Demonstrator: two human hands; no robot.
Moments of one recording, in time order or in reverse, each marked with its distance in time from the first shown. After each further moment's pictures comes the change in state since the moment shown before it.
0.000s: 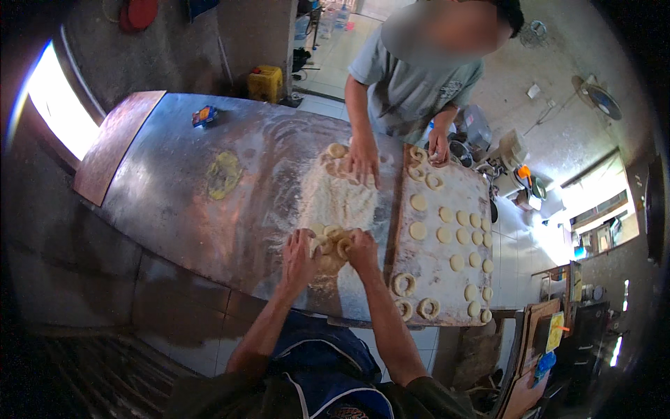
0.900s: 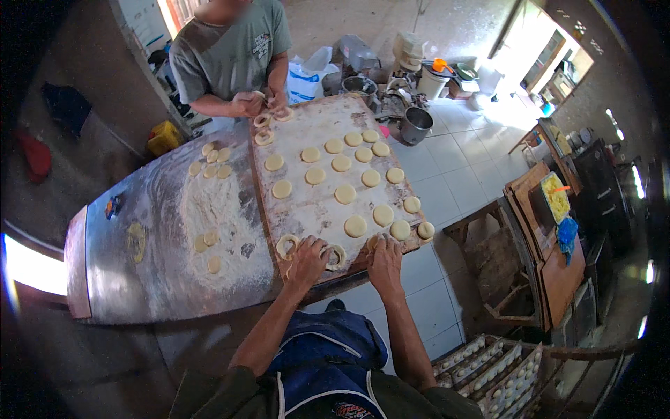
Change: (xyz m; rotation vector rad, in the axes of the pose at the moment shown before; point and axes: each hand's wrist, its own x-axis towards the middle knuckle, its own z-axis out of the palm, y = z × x) left_hand -0.089 0.217 0.201 0.051 -0.655 0.294; right_hand -0.250 0.180 -0.220 -0.257 0.363 0.413
